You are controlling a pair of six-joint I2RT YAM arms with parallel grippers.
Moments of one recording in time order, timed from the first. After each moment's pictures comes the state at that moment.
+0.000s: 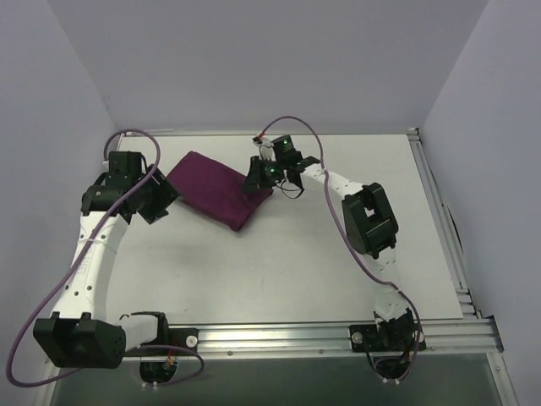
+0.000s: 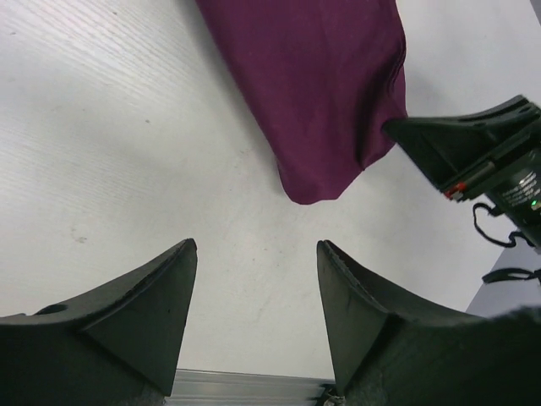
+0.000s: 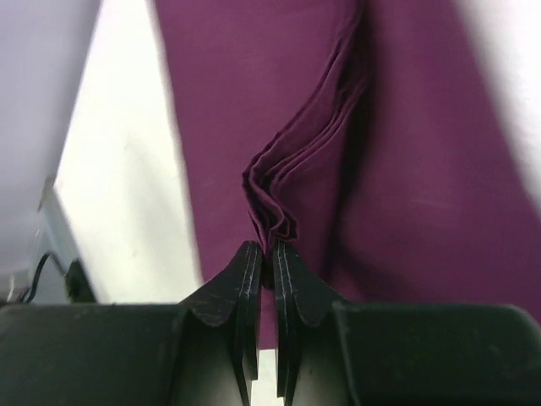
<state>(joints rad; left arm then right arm) -0.06 1.24 1.30 -0.95 0.09 -0.77 0.52 2.23 1.72 -0.17 -0.59 0.43</state>
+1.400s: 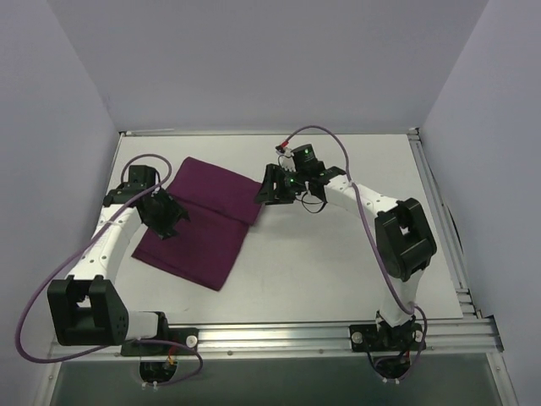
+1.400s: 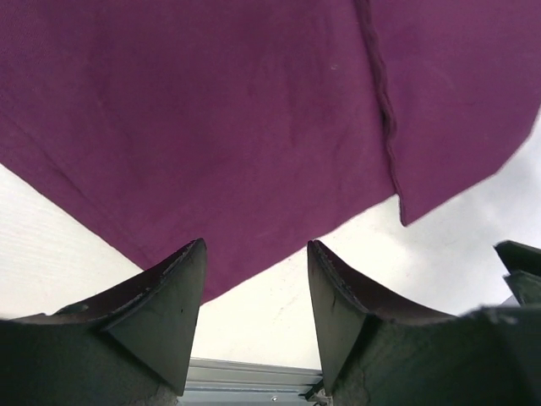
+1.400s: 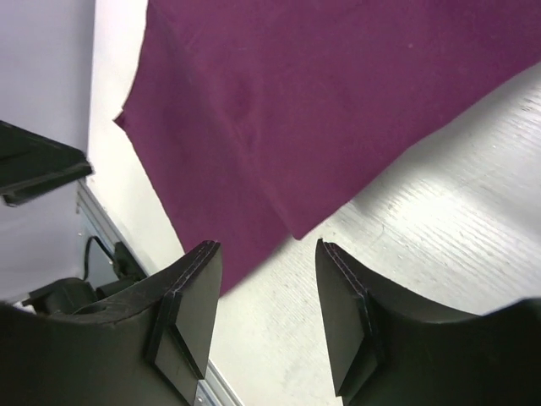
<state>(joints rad) -0.04 1.32 1.10 -0.89 0.09 -0.85 0.53 1.86 1.35 -0.24 -0.51 0.55</state>
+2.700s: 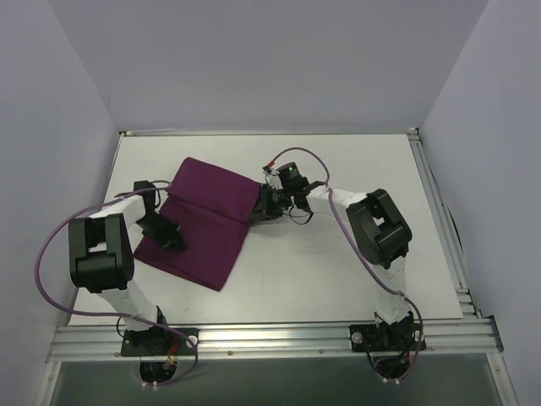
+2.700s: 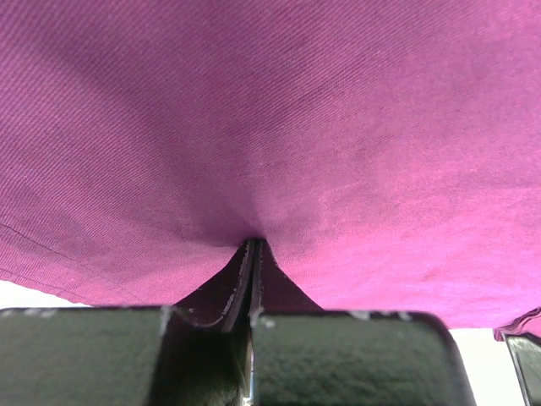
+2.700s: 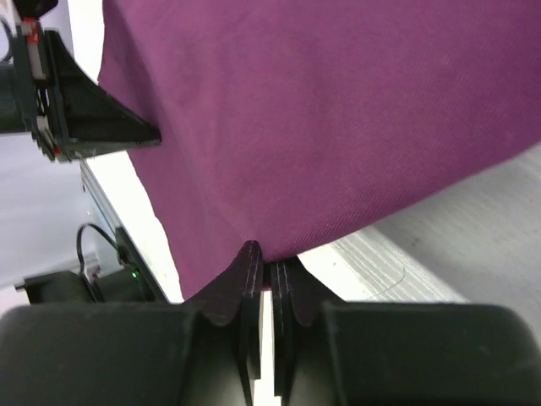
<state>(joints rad) 0.11 1.74 1.01 -0.77 0.20 -0.80 0.58 2.06 1.31 -0.05 -0.61 0.65</state>
